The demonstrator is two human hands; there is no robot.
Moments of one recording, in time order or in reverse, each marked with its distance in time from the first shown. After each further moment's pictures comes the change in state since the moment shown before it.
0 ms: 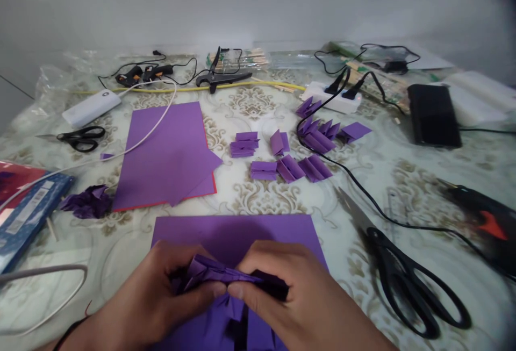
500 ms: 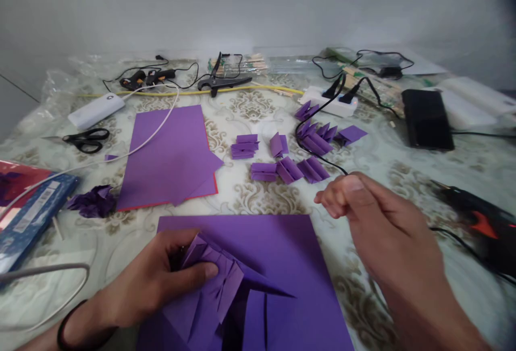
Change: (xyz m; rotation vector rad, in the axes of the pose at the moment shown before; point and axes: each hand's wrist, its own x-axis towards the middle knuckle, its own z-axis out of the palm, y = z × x) left_hand 0.008 0.007 -0.014 -0.420 -0.134 -0.072; right_hand 0.001 0.045 -0.067 0.018 0.668 -0.114
